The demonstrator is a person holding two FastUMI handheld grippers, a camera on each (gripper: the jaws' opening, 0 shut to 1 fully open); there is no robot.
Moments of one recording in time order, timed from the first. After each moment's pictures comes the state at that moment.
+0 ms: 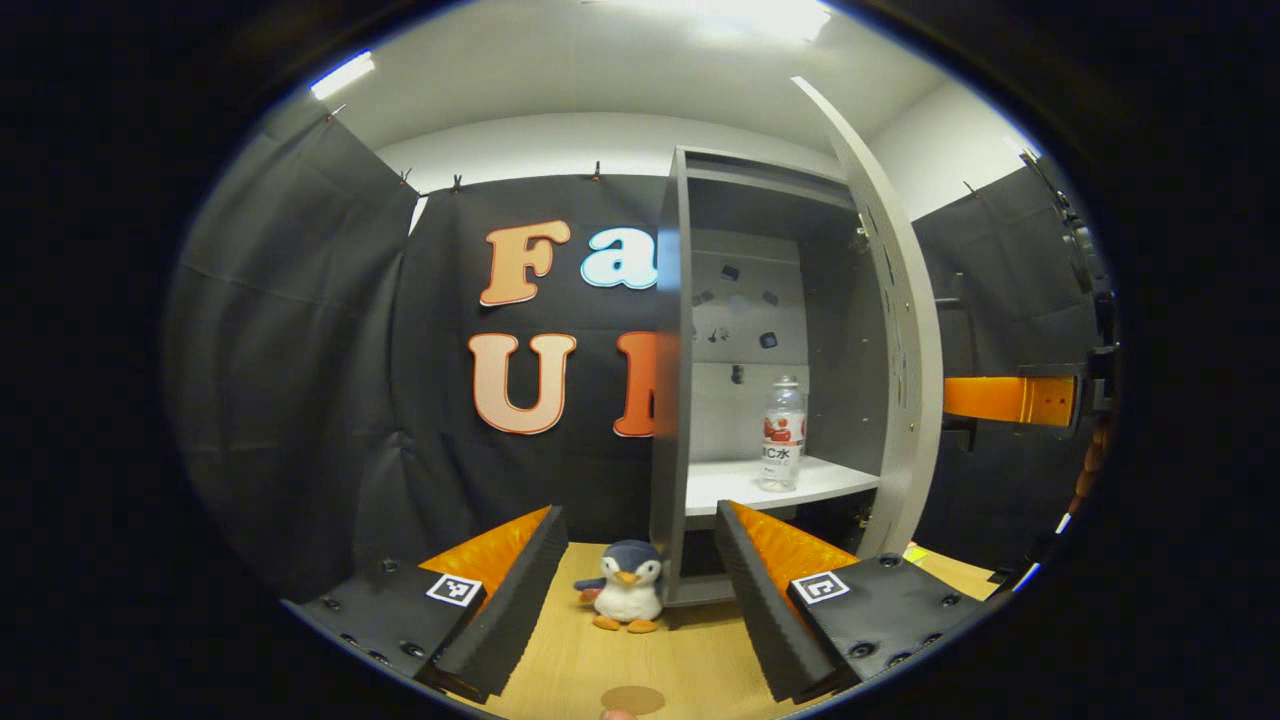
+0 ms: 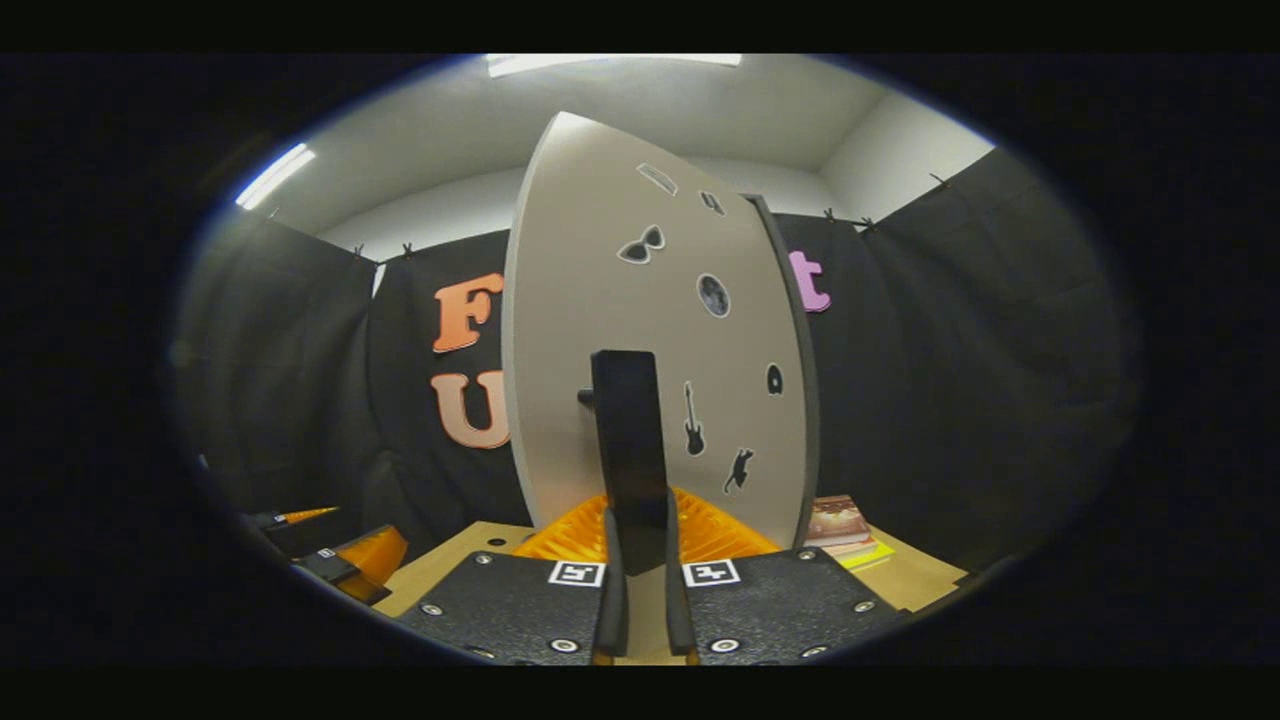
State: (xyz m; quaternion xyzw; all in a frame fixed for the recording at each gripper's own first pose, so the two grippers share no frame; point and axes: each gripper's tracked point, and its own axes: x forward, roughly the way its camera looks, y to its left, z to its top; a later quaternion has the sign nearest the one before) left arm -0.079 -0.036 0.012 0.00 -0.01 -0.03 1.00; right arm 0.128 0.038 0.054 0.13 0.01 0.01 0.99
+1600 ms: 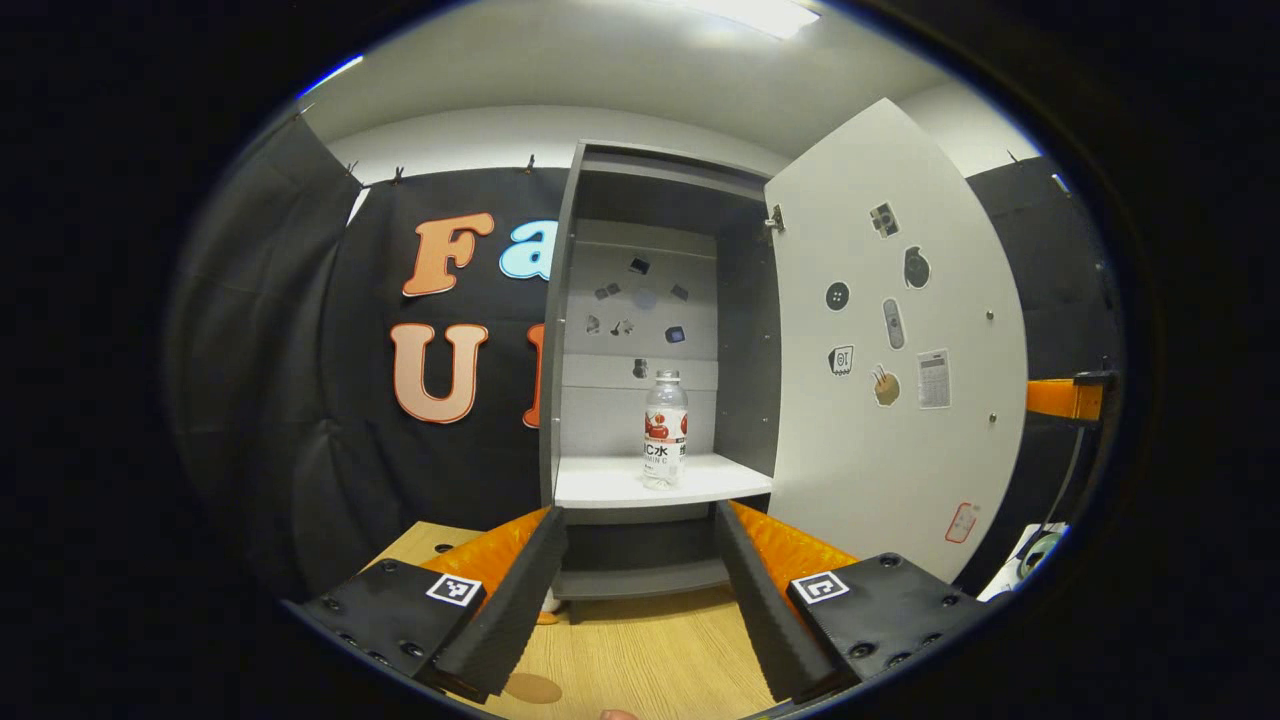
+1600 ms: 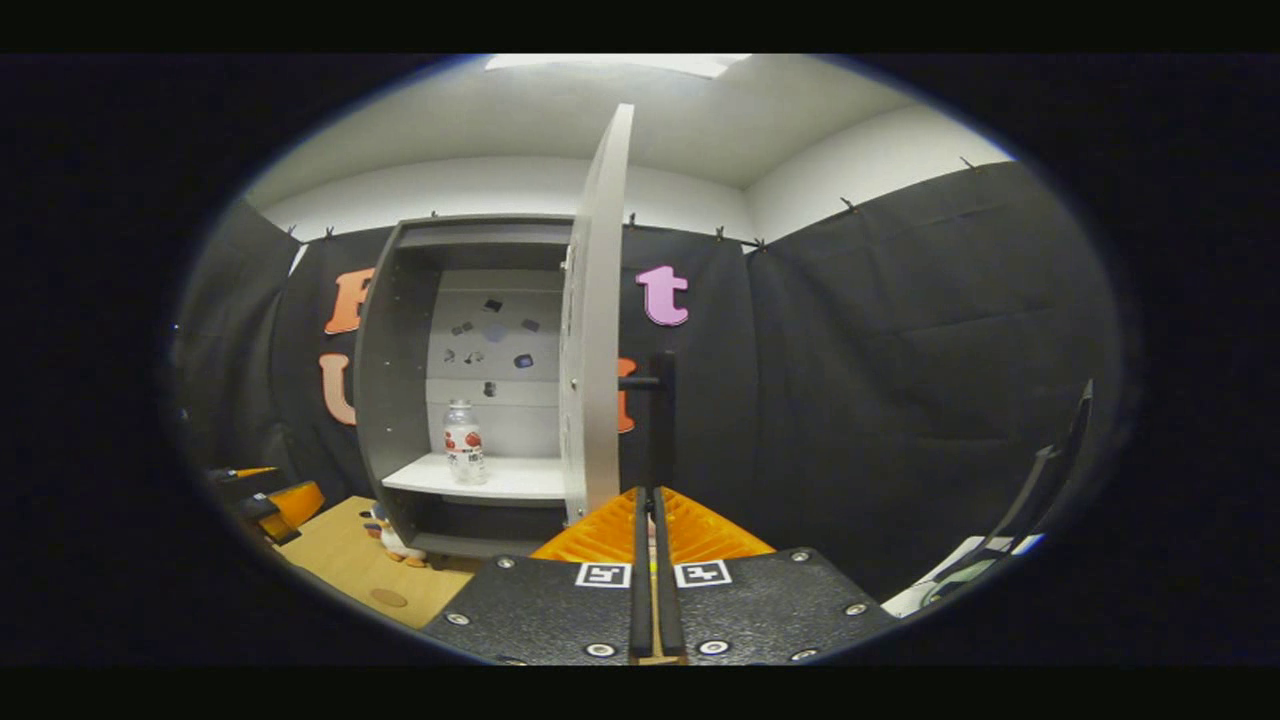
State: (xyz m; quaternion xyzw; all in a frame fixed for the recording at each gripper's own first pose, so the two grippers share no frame) left arm -0.091 -0.157 0.010 -0.01 0.00 -0.11 0.99; right arm 0.096 -0.067 0.032 0.08 0.03 -0.12 0.99
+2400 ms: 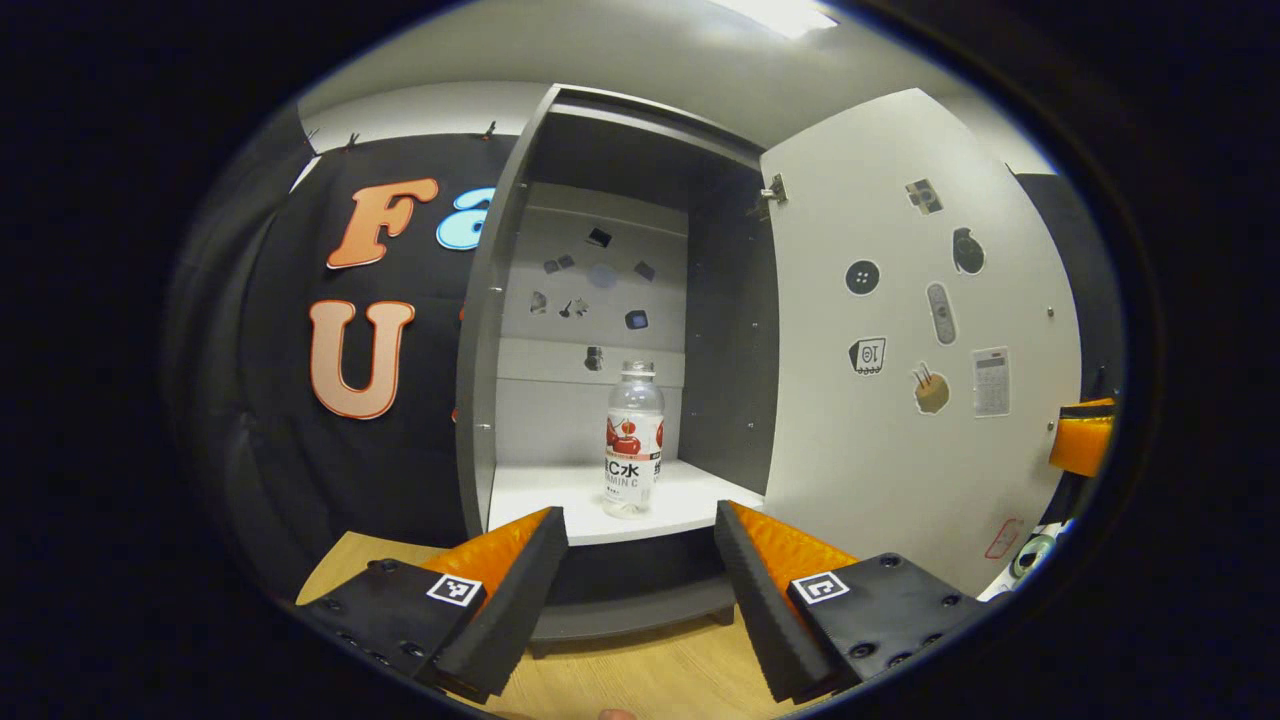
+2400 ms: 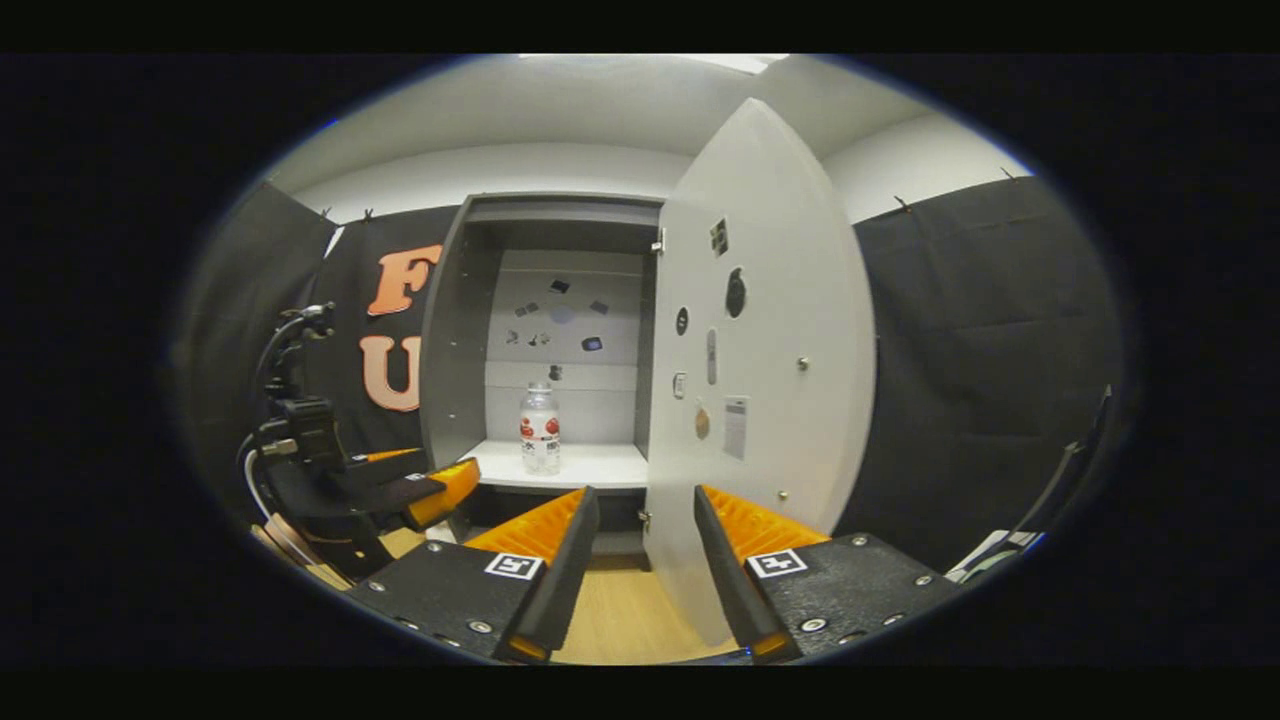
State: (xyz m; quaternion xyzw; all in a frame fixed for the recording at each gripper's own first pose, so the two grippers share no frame) left arm 0.044 -0.197 -0.008 -0.02 0.02 -0.21 0.98; right arm 0.118 -0.010 0.029 0.08 0.04 -0.08 0.99
